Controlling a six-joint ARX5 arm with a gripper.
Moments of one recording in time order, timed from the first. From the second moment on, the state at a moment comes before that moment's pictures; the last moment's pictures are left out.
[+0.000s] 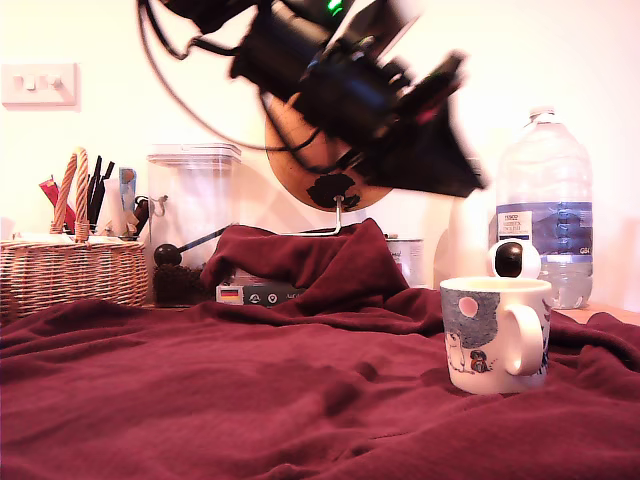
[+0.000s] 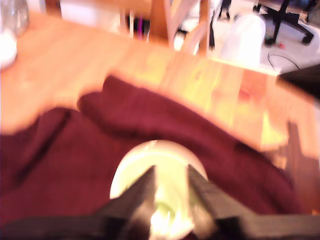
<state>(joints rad) -0.76 1.84 1.32 -0.11 0.46 0.11</state>
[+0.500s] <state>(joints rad) -0.71 1.76 1.17 -0.09 0.45 0.11</state>
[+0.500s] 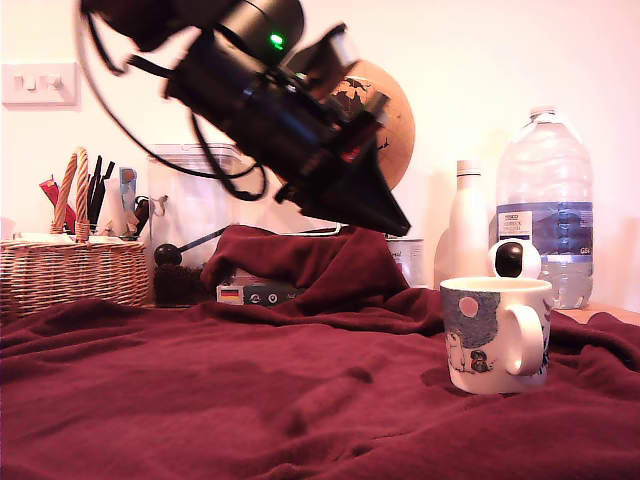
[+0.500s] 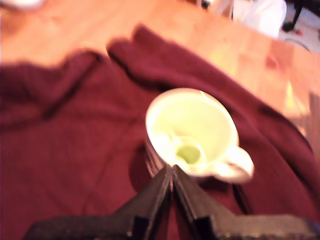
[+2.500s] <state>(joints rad) -0.37 1.20 0.49 0.07 0.34 -0.05</state>
